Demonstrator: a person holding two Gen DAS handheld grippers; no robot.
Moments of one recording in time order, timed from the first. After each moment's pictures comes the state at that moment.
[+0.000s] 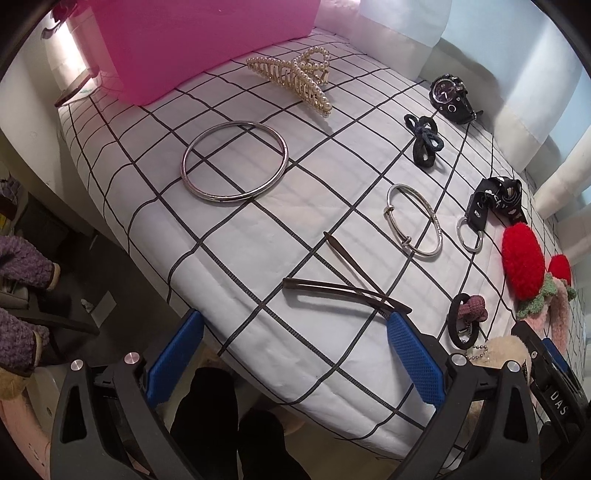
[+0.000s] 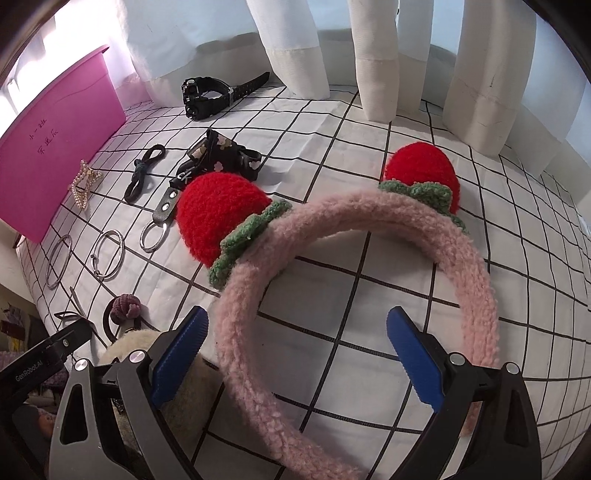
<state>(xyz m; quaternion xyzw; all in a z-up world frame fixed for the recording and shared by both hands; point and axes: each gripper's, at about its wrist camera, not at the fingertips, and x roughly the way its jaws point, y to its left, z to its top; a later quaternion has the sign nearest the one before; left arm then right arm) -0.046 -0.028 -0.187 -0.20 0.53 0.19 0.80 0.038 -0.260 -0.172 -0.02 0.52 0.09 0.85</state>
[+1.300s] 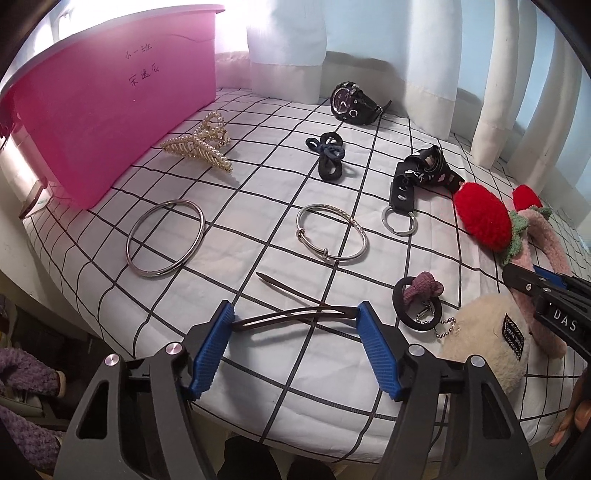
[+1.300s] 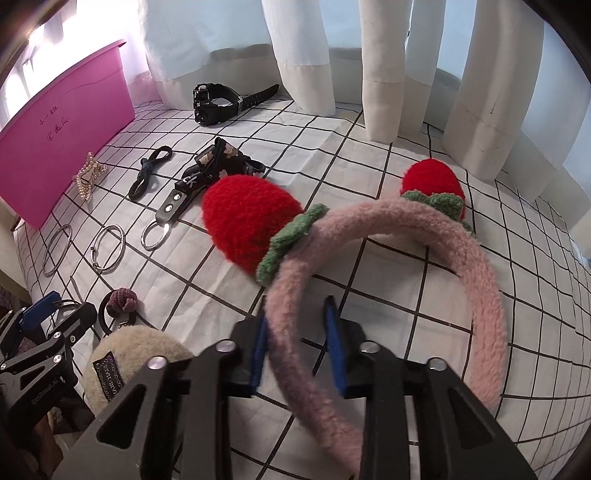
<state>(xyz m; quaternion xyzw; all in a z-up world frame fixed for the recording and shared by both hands) -0.040 -0.068 -0.176 -0.06 0.46 0.09 0.88 0.033 -0.263 -0.162 -0.04 0.50 0.10 0.86</state>
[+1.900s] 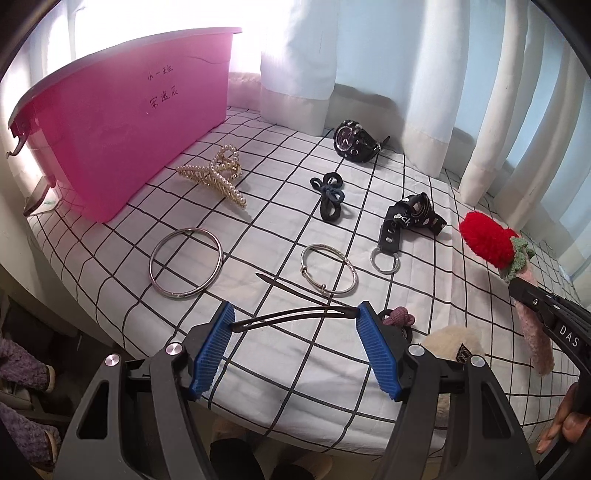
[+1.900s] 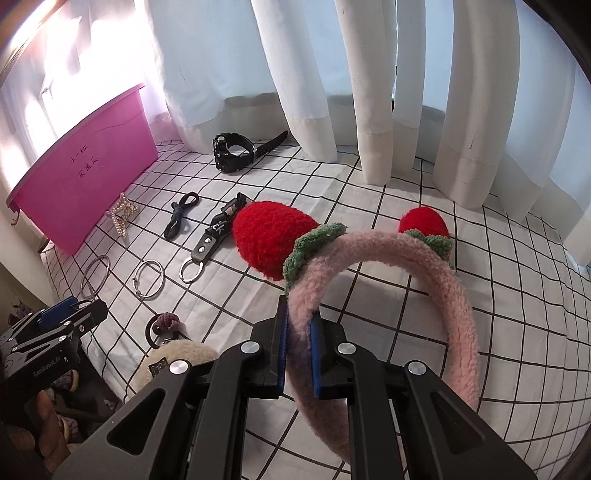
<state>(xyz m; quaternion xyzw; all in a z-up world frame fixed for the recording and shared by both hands) -0.047 -0.056 -0.134 -0.09 0.43 0.08 0.89 0.015 -0.277 -0.115 -0.01 0.45 0.13 0.88</state>
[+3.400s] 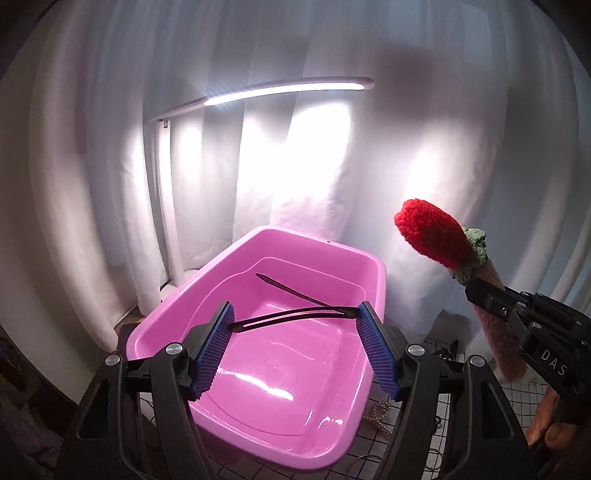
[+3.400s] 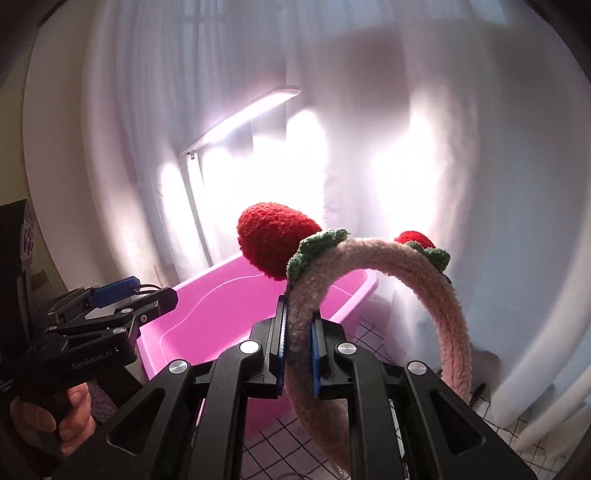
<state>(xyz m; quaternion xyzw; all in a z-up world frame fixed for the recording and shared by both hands) -0.003 0.212 0.085 -0.09 0.26 0.14 0.95 0.099 0.045 0.097 -0.05 0.27 0.35 0.90</state>
